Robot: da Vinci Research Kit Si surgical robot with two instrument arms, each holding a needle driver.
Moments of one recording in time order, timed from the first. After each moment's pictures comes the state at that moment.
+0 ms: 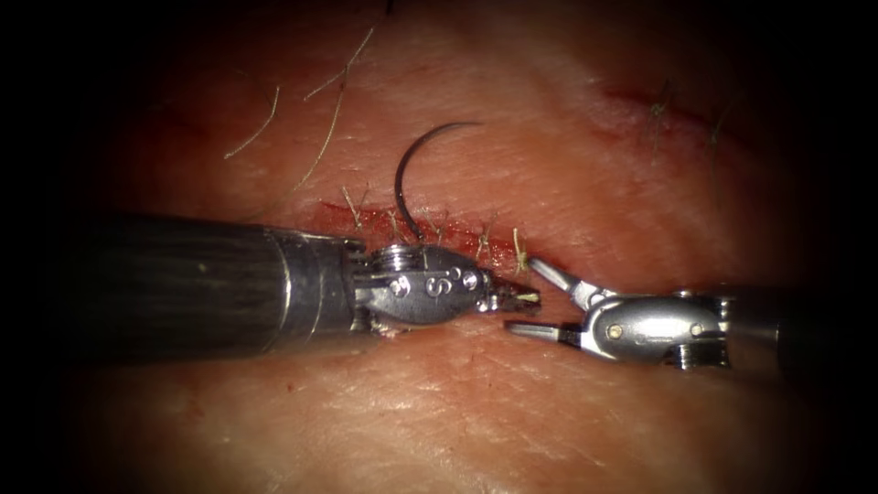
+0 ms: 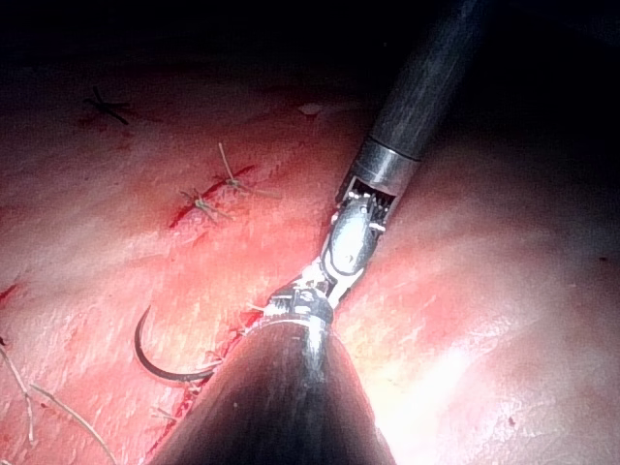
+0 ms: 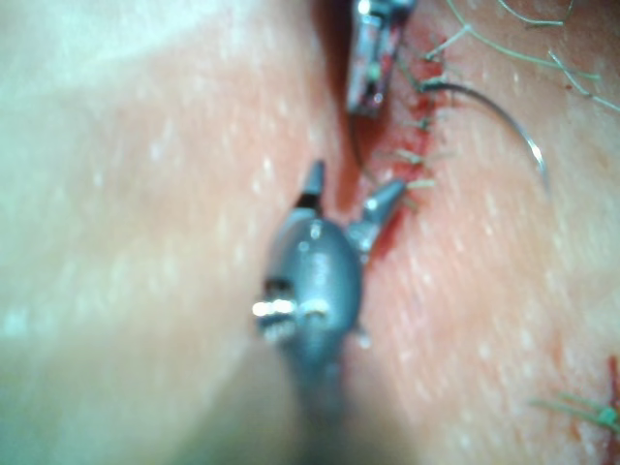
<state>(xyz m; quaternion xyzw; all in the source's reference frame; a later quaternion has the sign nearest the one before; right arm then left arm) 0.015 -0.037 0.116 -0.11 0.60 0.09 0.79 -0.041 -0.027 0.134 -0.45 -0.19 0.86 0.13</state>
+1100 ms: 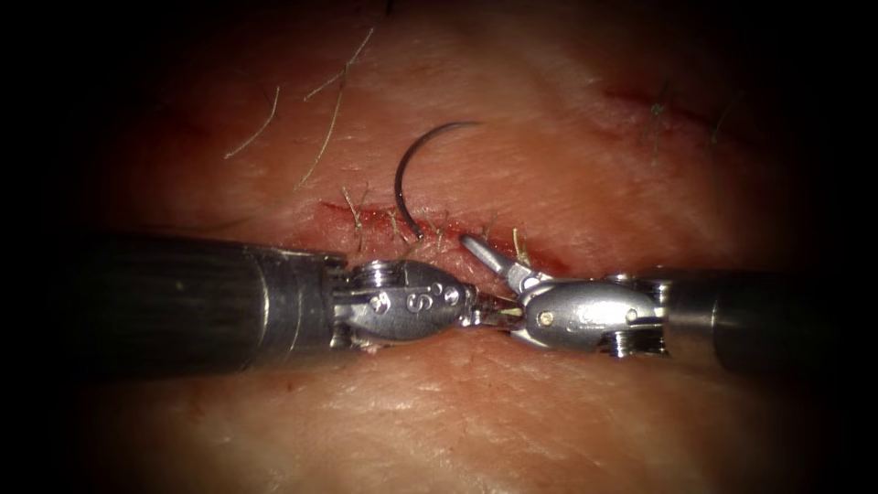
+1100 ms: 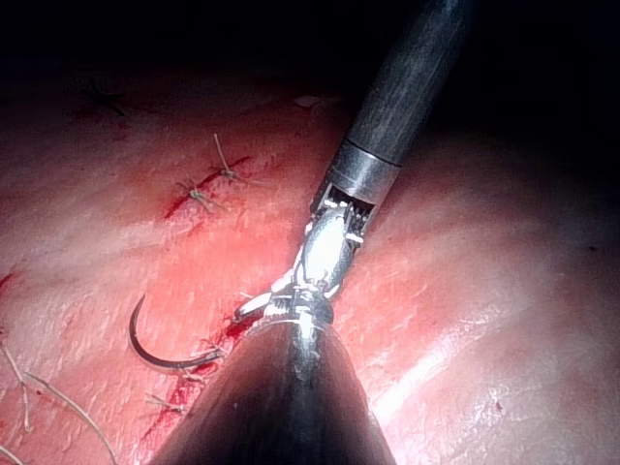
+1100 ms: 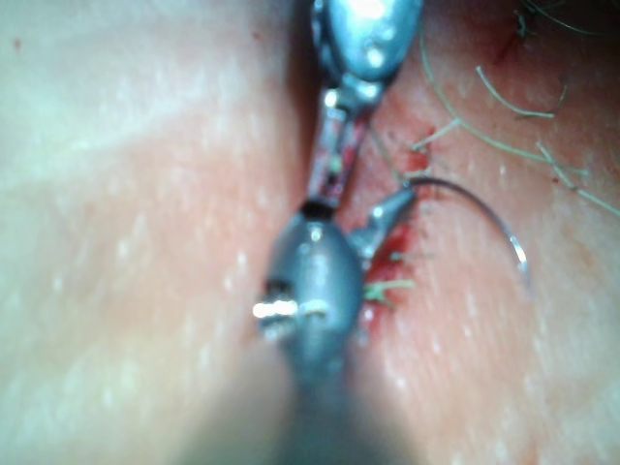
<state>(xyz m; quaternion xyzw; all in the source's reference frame) 0.022 -0.036 0.115 -0.13 0.60 0.09 0.78 -0.040 -0.028 0.133 -0.45 -0.19 0.86 0.13</state>
